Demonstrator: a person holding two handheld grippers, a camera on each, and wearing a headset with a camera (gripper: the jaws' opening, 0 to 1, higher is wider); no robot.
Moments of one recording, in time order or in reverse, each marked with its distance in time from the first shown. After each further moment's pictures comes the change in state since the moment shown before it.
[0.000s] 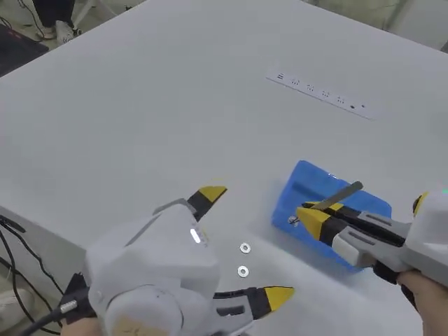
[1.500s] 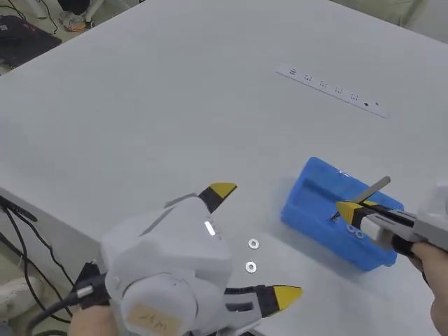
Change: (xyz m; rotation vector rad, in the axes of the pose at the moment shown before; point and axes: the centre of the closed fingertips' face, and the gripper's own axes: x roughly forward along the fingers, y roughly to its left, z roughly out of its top) left arm 0.001 -0.002 -0.004 -0.005 0.023 -0.010; right arm 0.004 -0.096 -0.049 0.152 0.146 -0.246
